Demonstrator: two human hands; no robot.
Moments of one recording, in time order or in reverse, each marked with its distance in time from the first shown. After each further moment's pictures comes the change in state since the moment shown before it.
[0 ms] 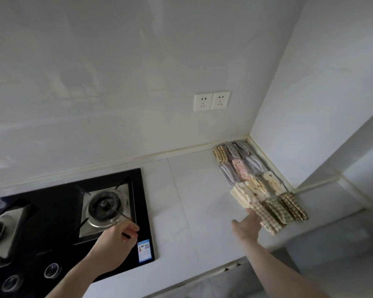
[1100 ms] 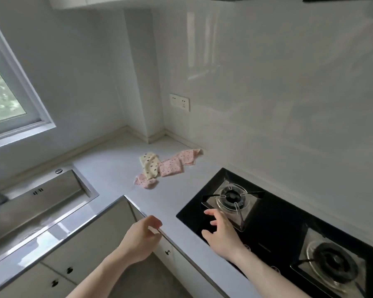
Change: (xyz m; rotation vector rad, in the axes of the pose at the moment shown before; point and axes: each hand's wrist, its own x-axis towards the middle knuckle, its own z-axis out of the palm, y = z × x) left_hand -0.350 -0.406 -0.200 -0.315 0.757 -0.597; right_hand -0.581 -0.286 0.325 -0.225 -1.158 -1.219
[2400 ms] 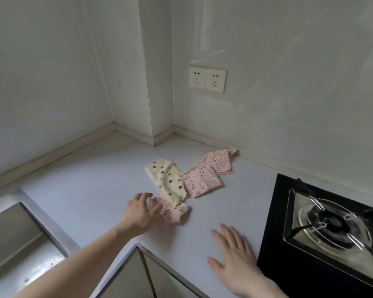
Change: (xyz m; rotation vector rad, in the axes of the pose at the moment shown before) left_hand 0.448 -0.247 -0.055 0.181 0.025 0.128; right_hand 0.306 0.050 0.257 -0.683 0.049 0.093
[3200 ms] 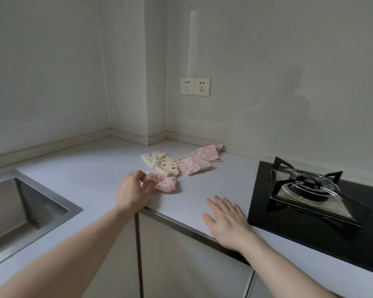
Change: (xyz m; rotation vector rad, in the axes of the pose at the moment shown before) left_hand -0.045 -0.035 0.045 -0.149 0.511 0.257; right_hand -0.023 -0.010 0.058 -0.032 0.209 0.033
